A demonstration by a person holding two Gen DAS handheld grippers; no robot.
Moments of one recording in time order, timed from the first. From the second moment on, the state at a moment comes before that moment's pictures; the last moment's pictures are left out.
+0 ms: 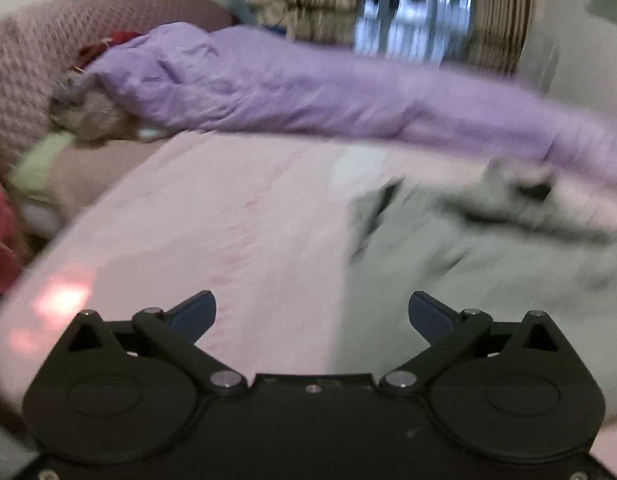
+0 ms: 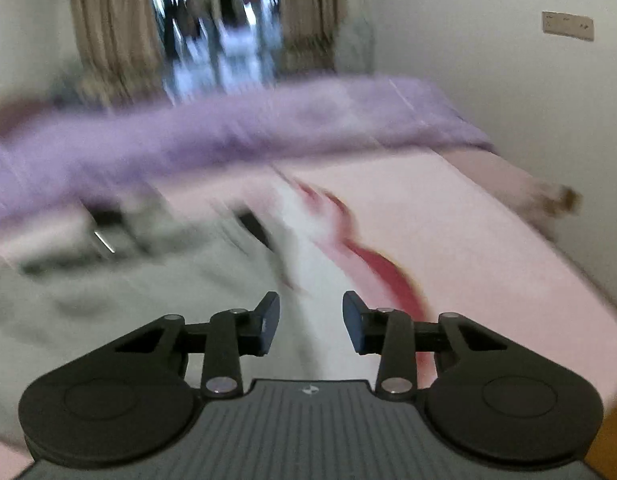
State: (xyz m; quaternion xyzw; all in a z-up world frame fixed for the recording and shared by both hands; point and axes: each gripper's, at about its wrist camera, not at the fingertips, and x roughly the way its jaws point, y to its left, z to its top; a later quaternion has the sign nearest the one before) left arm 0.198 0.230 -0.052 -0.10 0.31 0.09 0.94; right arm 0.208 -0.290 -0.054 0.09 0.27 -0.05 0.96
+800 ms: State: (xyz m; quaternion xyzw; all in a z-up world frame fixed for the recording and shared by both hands) left arm 0.339 0.127 -0.141 -0.11 0.23 0.01 0.97; right arm 0.334 -0.128 -0.151 0.10 0.27 0.12 0.95
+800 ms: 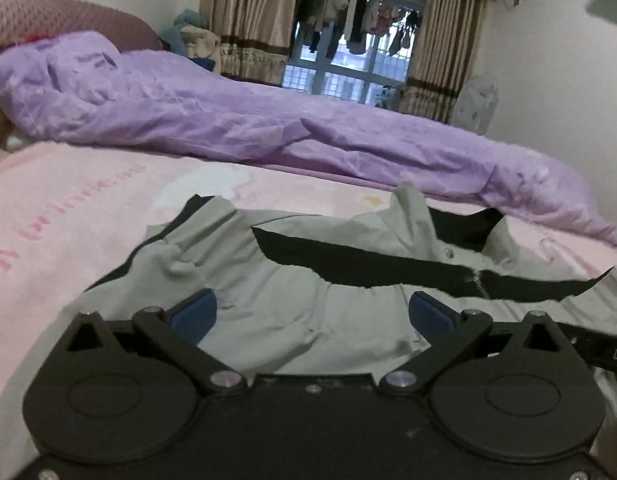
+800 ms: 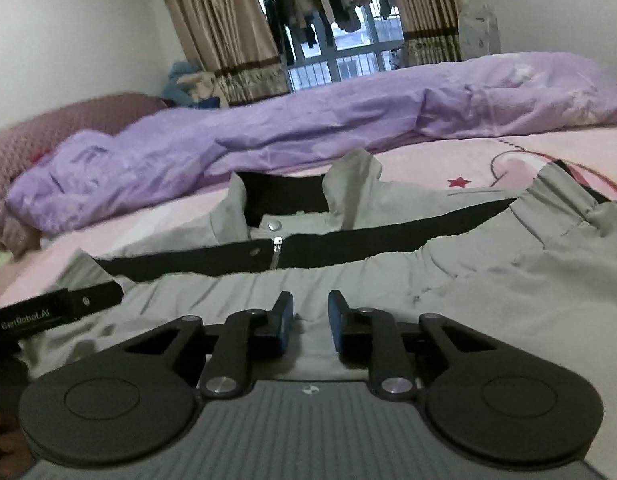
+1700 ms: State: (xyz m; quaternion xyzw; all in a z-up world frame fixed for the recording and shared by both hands) left arm 0.350 0.198 -0.147 -0.07 0.30 0.08 0.95; right arm 0.346 -0.248 -0.149 0.08 0.28 -0.03 0.96
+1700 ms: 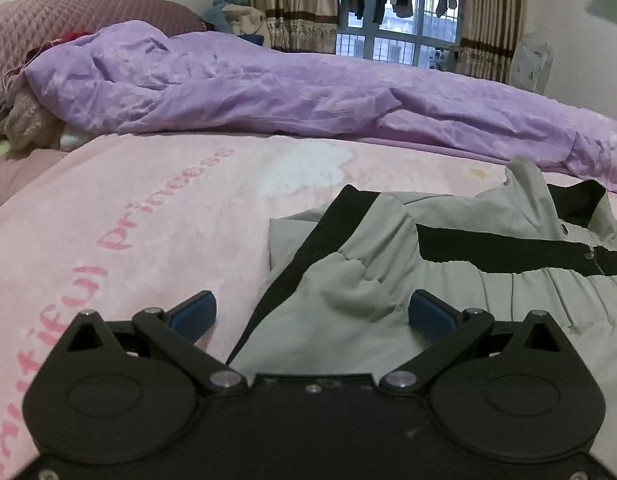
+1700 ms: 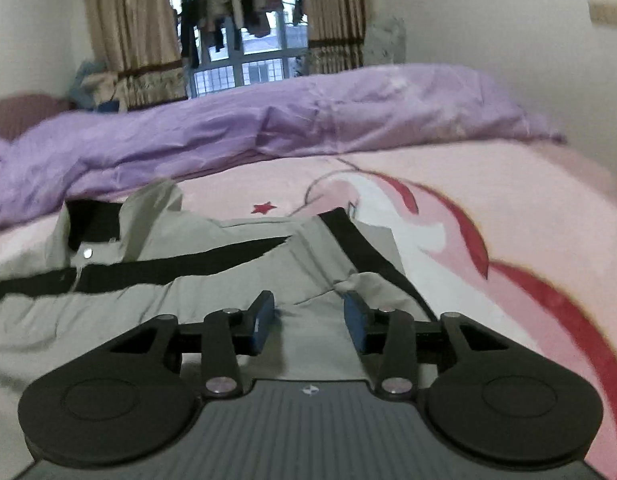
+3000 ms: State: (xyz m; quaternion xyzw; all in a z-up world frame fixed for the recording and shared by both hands) left arm 0.294 0.091 -0.136 -0.01 0.36 -0.02 0.93; right arm 0.293 -0.150 -0.136 0.05 0.33 0.12 0.93
